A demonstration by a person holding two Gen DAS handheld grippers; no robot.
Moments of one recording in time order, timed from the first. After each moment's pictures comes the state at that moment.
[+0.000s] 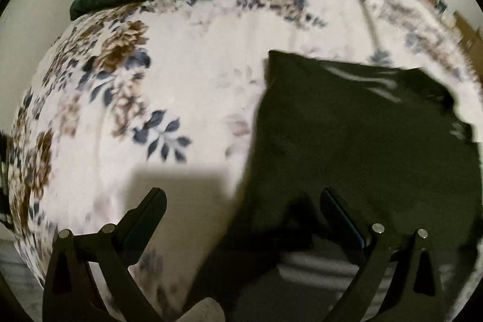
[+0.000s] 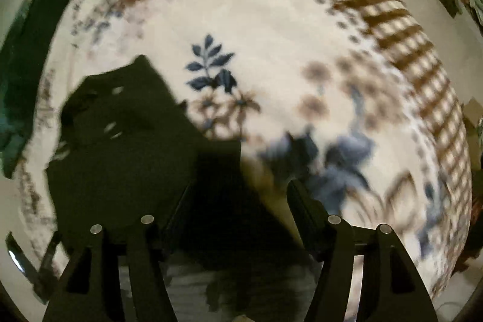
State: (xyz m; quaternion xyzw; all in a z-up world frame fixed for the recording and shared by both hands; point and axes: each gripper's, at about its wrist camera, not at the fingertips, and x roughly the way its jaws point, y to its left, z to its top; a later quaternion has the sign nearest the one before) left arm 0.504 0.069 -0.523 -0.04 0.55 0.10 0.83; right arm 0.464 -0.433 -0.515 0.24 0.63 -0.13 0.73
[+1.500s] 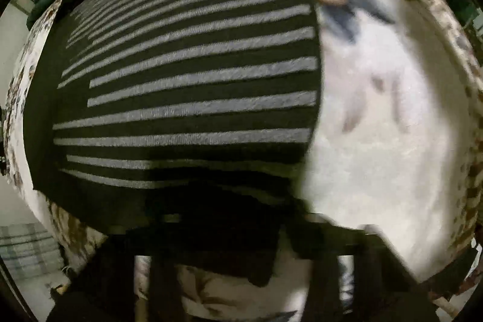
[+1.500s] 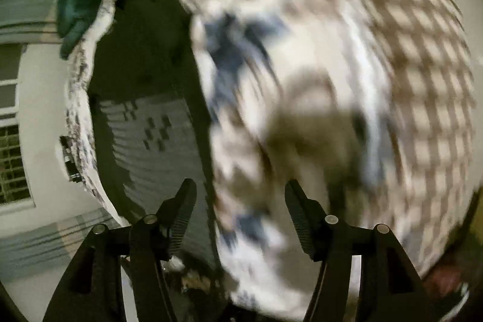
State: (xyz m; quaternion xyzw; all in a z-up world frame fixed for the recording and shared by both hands) left arm 0.163 -0.326 -0.610 0.08 0.65 0.01 0.76; right arm 0.370 -0.578 -0.525 0.20 0.71 0.16 0.65
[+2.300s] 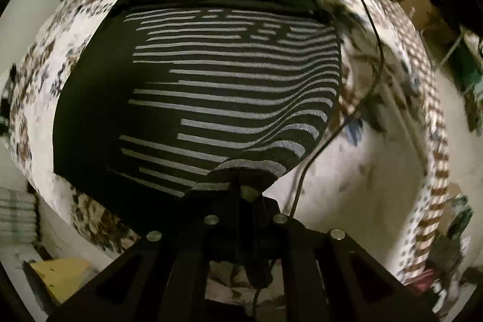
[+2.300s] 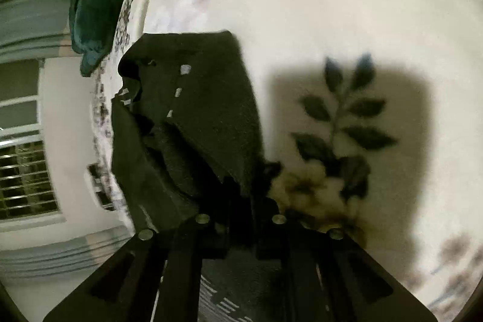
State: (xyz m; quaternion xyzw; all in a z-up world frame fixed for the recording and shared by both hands) left arm 0.177 -0.265 -0.508 -0.03 0.60 0.05 0.80; right arm 0.610 -0.446 -0.605 0.24 0.70 0.21 0.64
